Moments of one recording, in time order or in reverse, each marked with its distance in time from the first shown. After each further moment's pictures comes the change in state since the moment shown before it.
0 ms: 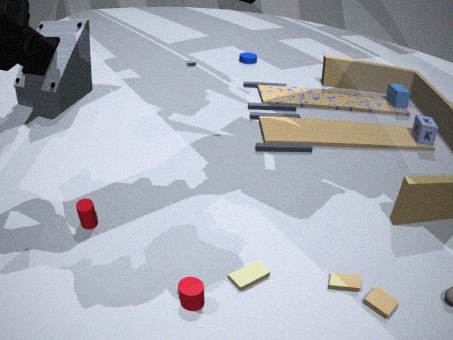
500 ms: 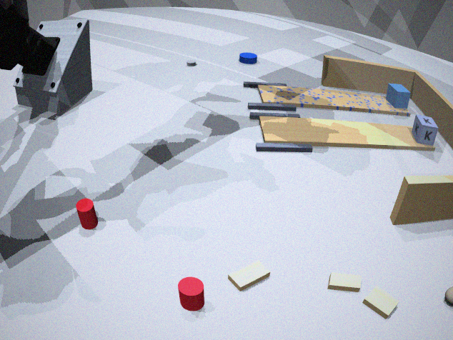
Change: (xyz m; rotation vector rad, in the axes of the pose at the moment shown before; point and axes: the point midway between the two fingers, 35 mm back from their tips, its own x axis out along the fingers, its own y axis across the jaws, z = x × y) arm -0.026 0.067 -0.043 -0.425 -0.025 0.121
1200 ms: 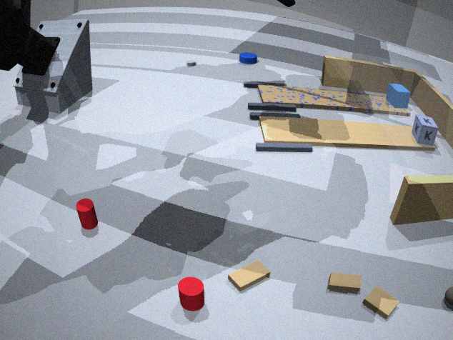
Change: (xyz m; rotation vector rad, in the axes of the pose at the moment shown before) arm 0.046 0.003 -0.004 -0.128 0.290 0.023
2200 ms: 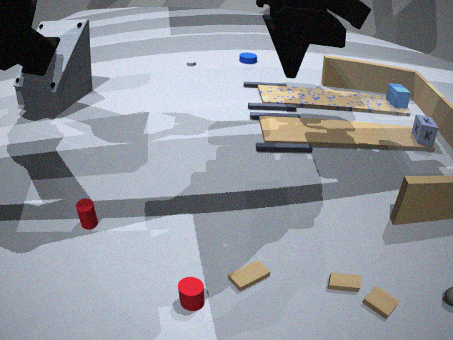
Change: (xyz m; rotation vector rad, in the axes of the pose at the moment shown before) arm 0.079 -0.023 -0.033 -0.138 0.642 0.106
